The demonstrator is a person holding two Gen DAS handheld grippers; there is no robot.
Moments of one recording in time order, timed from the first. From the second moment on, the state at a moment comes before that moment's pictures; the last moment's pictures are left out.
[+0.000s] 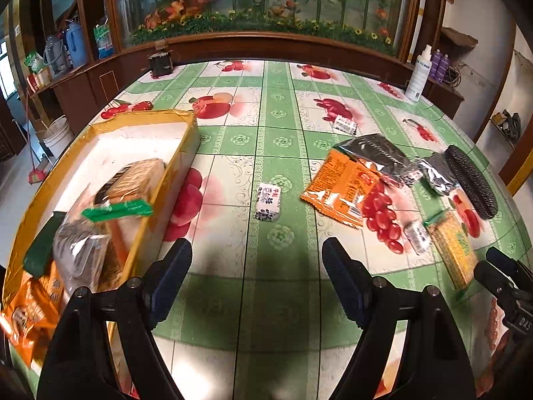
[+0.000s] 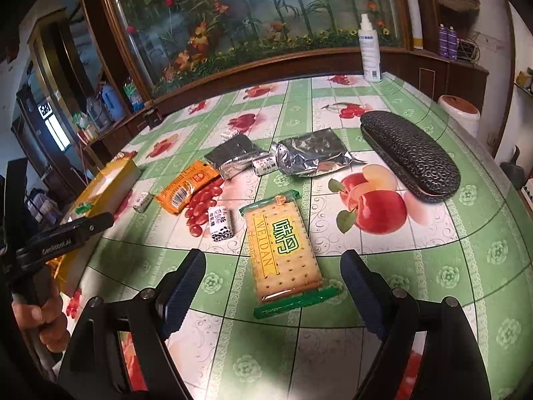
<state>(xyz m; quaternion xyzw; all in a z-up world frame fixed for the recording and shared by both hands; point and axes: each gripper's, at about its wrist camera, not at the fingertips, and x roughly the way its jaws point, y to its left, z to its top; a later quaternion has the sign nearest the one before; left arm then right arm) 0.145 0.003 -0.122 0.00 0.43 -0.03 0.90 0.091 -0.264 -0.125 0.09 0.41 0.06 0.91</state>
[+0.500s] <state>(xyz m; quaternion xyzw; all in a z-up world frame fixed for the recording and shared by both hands) 0.192 -0.015 -0.152 0.07 0.44 0.00 0.90 0.128 -0.242 -0.154 0.00 0.45 0.04 0.89</state>
